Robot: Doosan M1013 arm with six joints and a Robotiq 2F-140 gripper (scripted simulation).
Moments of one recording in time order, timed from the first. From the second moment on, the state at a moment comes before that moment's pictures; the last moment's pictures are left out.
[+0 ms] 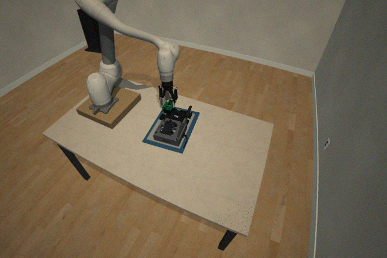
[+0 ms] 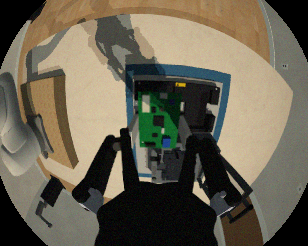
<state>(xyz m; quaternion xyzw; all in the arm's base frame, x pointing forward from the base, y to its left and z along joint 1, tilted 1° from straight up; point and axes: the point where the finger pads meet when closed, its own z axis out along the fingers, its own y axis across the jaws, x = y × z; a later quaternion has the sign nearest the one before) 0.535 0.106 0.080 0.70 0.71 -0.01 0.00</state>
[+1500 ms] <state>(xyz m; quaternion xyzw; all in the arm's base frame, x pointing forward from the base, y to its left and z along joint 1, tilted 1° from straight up) 0.546 0.076 0.082 0.70 0.71 -0.01 0.00</state>
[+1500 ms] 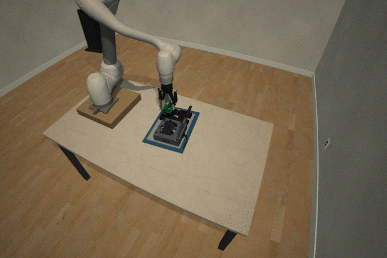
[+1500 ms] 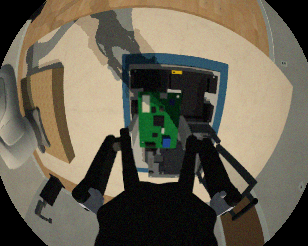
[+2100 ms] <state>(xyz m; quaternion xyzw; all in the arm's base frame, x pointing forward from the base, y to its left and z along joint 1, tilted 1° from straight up) 0.563 0.027 0.087 0.70 0.71 -0.01 0.00</state>
